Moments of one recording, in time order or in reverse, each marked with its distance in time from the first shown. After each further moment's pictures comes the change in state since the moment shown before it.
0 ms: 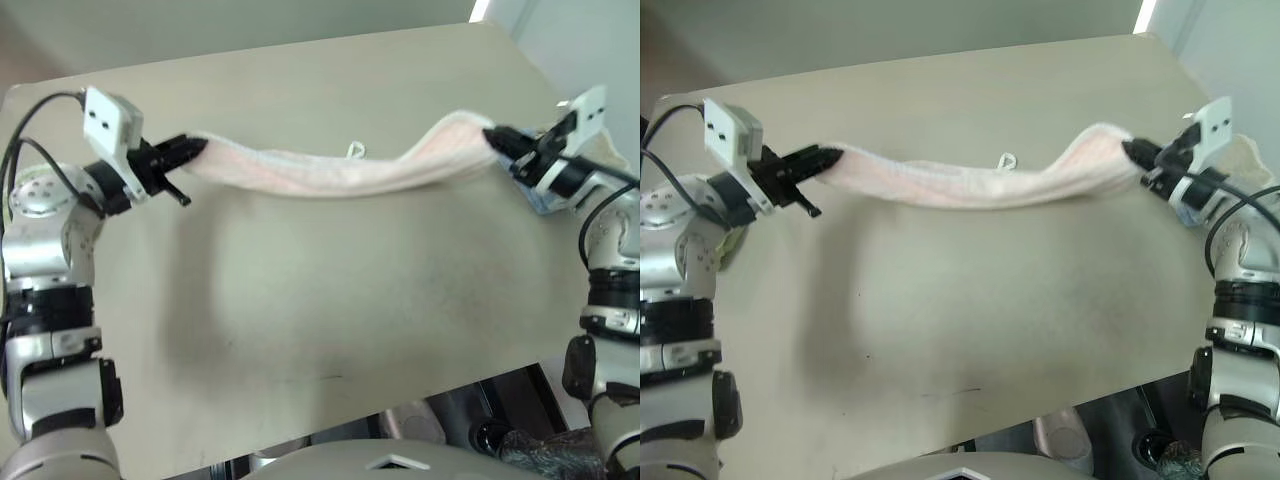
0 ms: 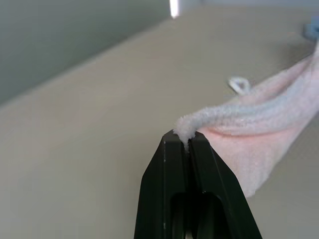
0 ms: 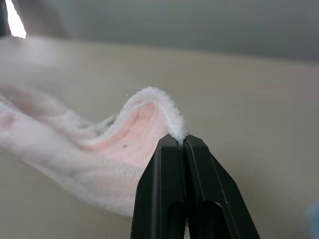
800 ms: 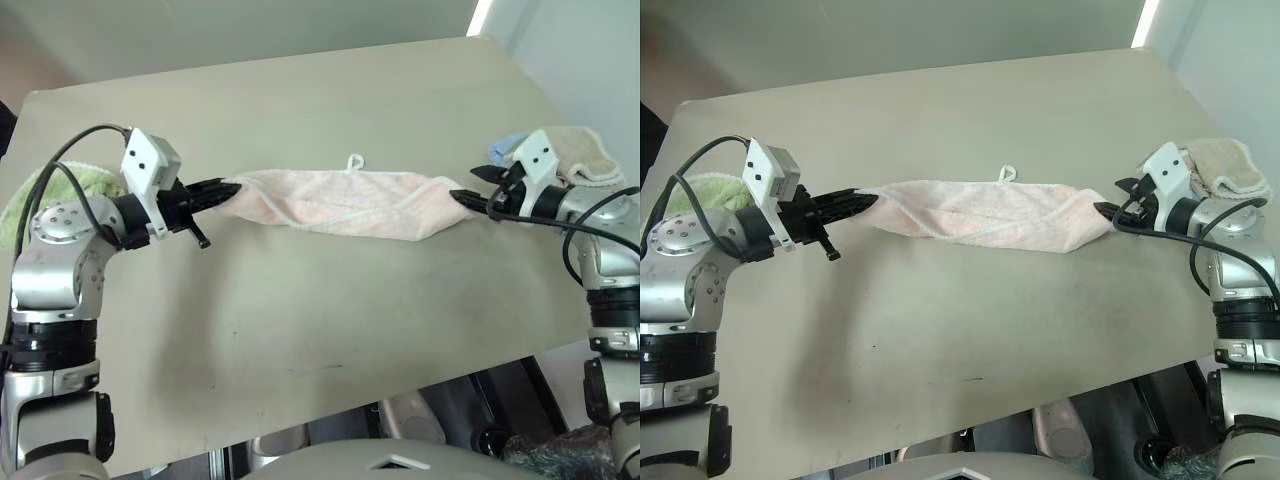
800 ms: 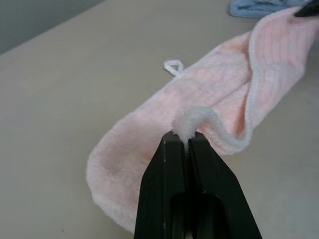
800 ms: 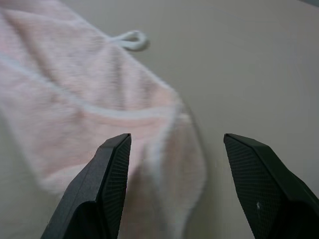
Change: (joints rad) left arm 0.126 0.009 -0.038 -0.190 -0.050 0.114 -0.061; right arm 0.014 -0.088 0.195 0.057 -0.156 -0.084 0.031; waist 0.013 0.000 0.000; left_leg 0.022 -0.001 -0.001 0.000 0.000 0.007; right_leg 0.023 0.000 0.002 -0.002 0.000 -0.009
